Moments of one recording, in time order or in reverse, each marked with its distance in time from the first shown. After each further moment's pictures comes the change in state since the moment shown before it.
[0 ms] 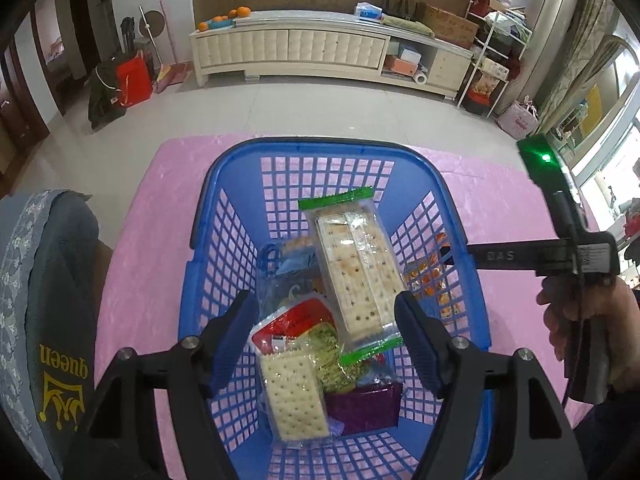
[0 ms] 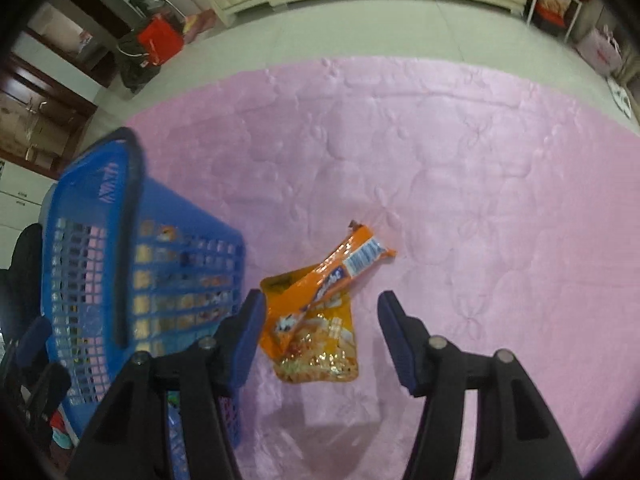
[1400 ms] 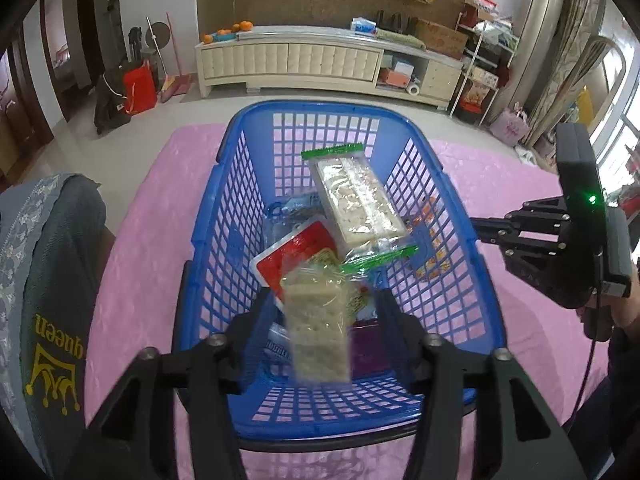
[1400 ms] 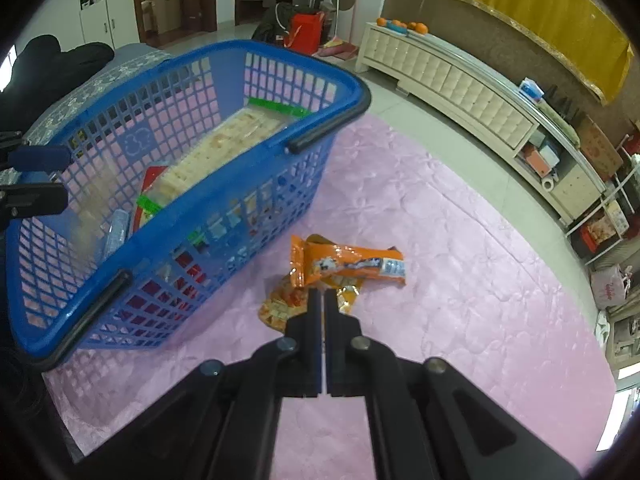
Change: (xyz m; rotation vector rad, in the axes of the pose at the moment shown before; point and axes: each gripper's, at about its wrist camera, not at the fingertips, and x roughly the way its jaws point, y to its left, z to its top) left arm -0.036 0.001 -0.070 -0.006 -0.086 -0.019; right arm -0.046 0.057 -0.114 -0.727 -0.303 -0.128
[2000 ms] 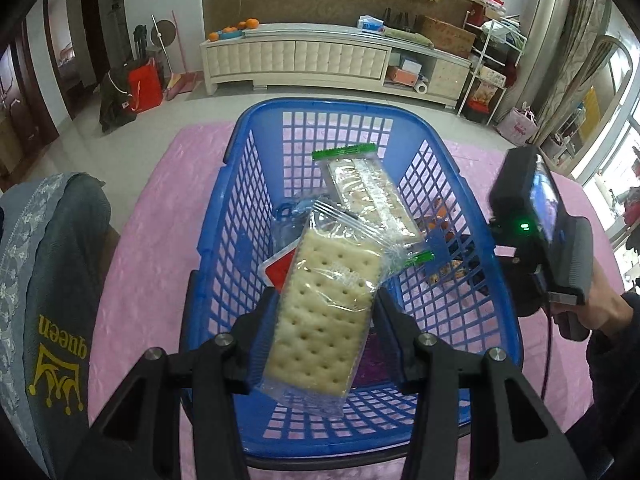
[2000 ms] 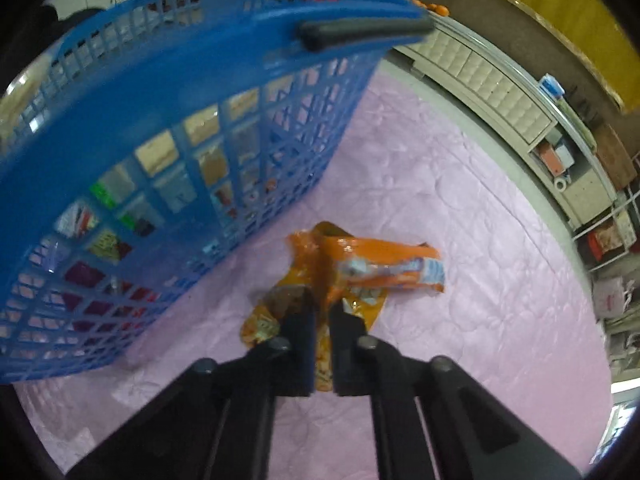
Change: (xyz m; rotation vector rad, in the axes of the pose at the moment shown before) left arm 0.010 0.002 0.005 -0.006 0.012 0.029; right arm 0.057 -0.007 0.008 -0.044 0.081 0.014
